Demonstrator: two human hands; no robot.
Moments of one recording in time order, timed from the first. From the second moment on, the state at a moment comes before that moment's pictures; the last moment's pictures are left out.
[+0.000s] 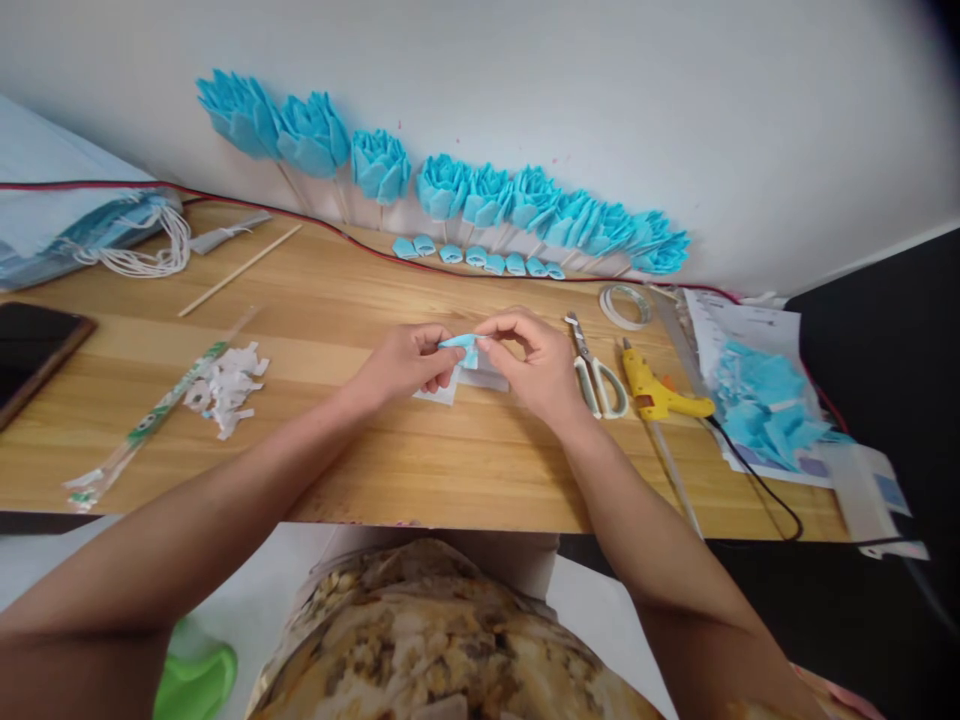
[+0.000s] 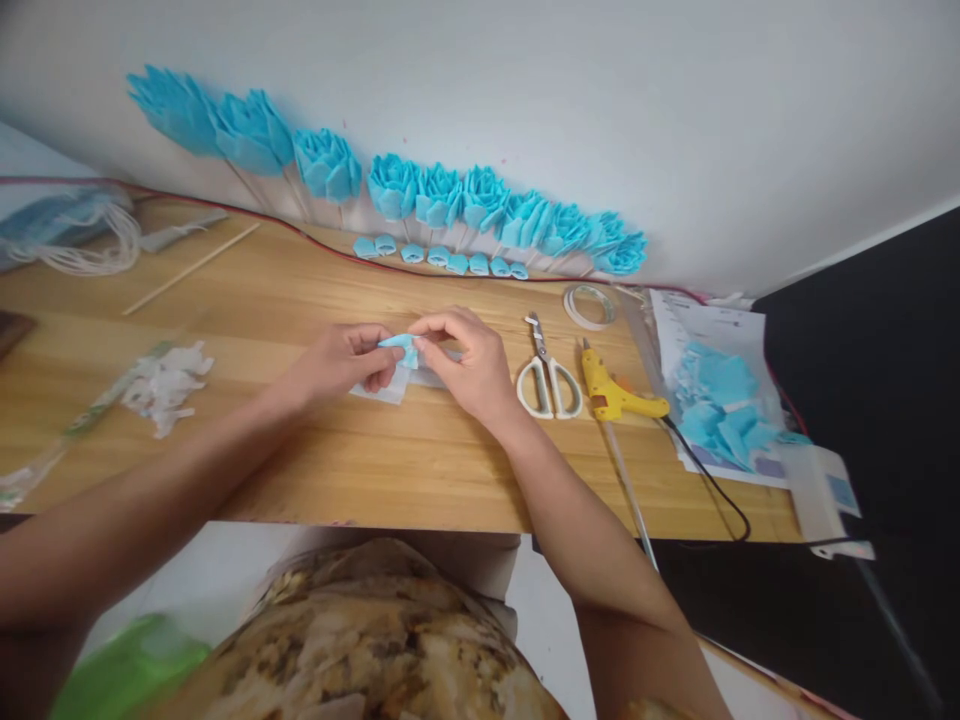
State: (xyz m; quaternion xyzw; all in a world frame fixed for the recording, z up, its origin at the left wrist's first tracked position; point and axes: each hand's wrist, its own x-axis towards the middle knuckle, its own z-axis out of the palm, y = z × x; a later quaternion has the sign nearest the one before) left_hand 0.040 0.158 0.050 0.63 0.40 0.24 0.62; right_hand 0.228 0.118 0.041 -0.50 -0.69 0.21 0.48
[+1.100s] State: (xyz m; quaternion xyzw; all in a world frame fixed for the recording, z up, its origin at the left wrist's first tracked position) left_hand 0.040 0.159 0.048 0.60 0.38 0.30 0.63; right_hand 0.226 0.118 0.034 -0.49 -0.62 0.36 0.50
